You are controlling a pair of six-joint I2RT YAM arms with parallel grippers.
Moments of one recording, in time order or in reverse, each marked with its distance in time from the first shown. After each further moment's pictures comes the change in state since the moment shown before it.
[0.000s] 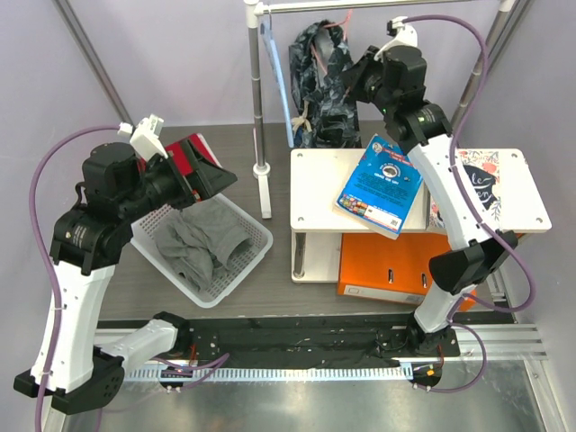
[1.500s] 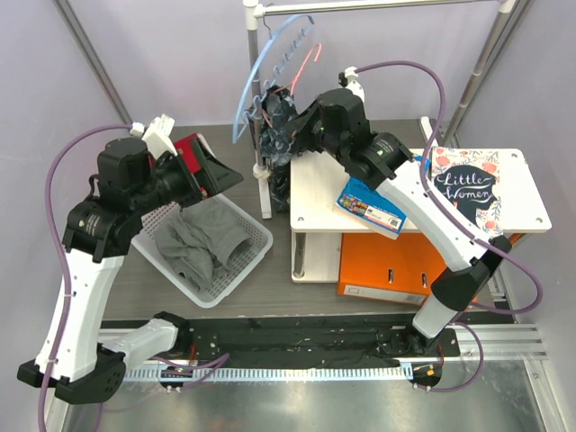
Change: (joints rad) left arm 0.000 0.027 -0.043 0.021 0.019 -0.017; right arm 0.370 -0.058 -0.116 -0.168 0.213 0.487
